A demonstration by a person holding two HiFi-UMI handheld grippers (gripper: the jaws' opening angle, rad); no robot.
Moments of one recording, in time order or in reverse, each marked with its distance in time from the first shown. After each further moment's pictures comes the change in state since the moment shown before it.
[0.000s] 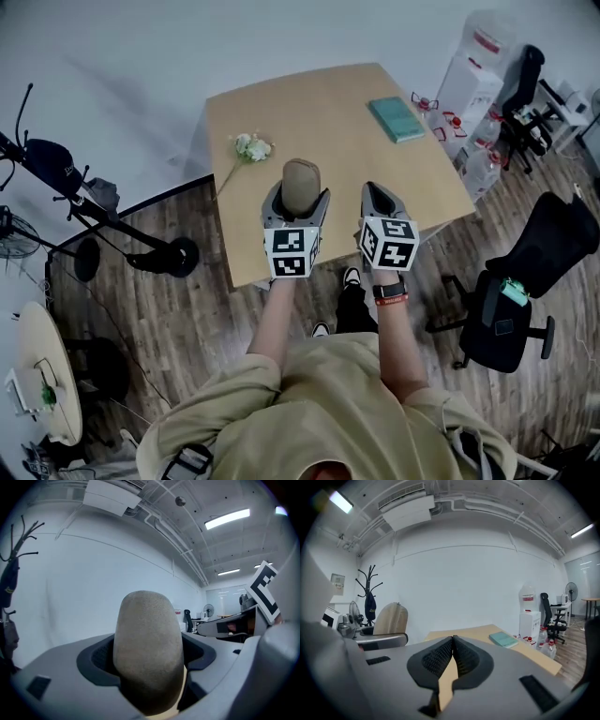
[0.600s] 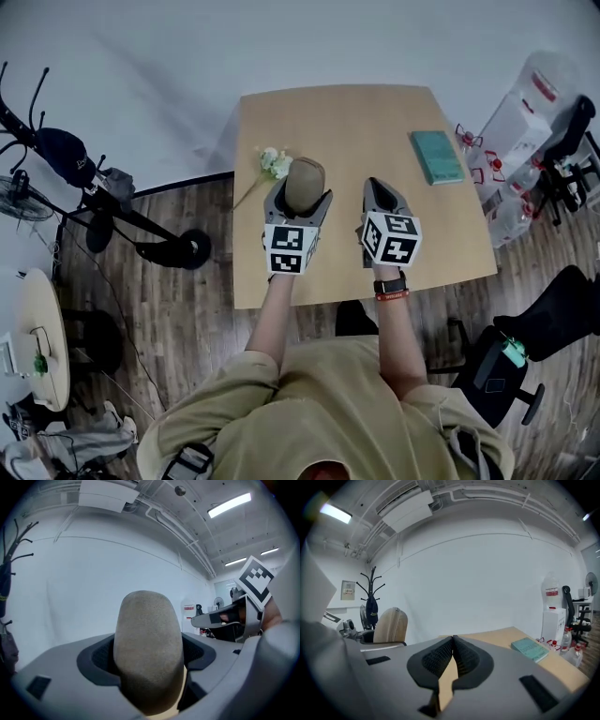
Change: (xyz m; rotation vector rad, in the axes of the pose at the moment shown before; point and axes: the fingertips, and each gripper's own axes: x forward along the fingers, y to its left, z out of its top) left arm 0.126 0.113 0.005 0.056 0.016 0.107; right arm 0.192 0.009 0.046 -0.010 0.006 0.188
